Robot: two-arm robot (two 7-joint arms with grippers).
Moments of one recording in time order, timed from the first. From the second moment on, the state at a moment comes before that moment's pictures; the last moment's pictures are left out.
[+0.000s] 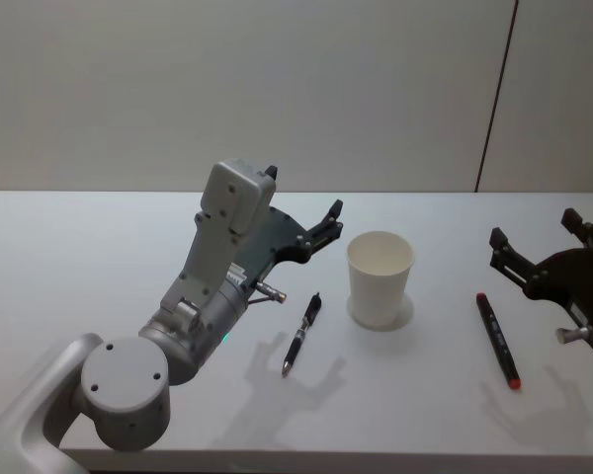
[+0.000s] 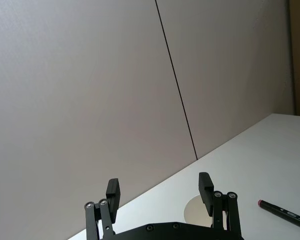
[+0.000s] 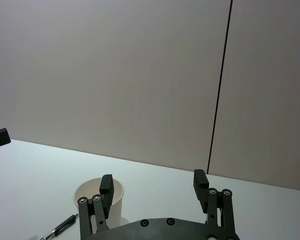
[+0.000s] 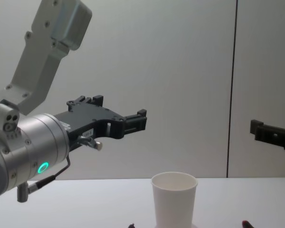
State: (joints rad) left arm -0.24 0.38 0.45 -1.63 -0.20 0.01 -0.01; right arm -0.01 0.34 -0.23 -1.77 0.29 0.03 0.07
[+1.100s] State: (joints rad) left arm -0.24 0.38 0.45 -1.63 -0.20 0.01 -0.01; right arm 0.00 0.30 -0.23 -1.80 0.28 0.19 -0.05
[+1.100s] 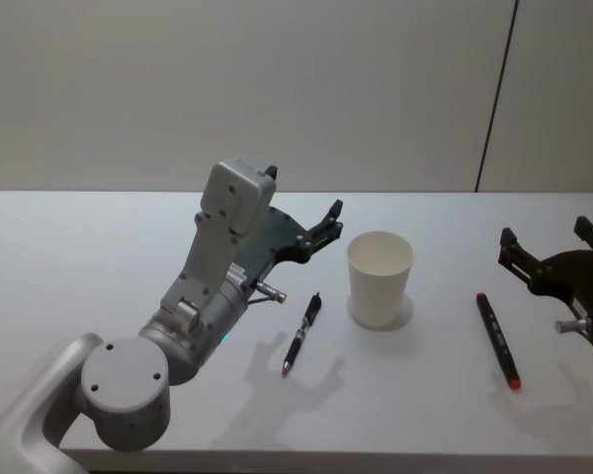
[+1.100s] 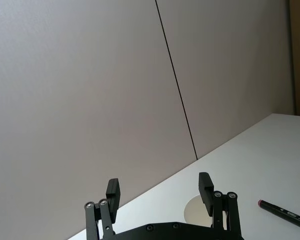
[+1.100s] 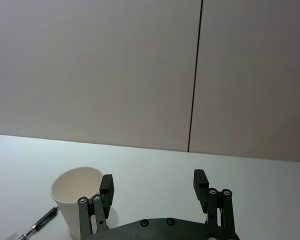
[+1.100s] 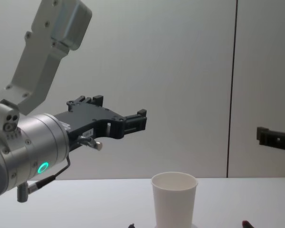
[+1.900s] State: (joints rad) left arm -0.24 0.38 0.45 -1.63 -0.20 0.01 -0.01; right arm 0.14 0.14 -0.27 -1.66 0.21 0.55 -0.20
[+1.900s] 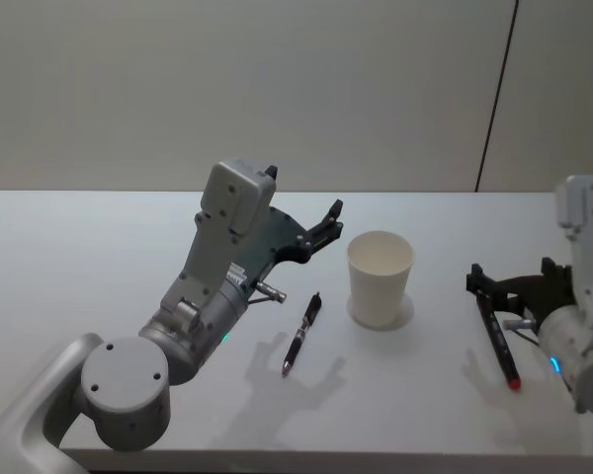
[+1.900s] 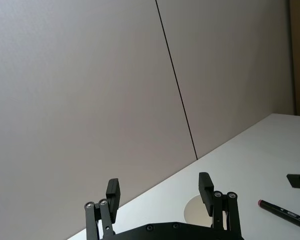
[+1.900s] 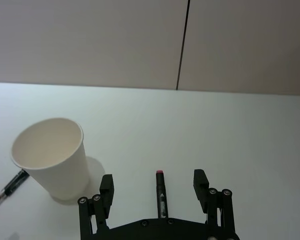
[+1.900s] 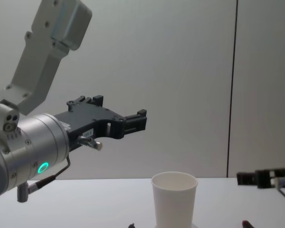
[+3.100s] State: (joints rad) left arm -0.24 0.38 0.45 -1.63 -0.20 0.01 -0.01; right arm 0.27 0.04 -0.25 -1.37 0.19 0.68 -0.24
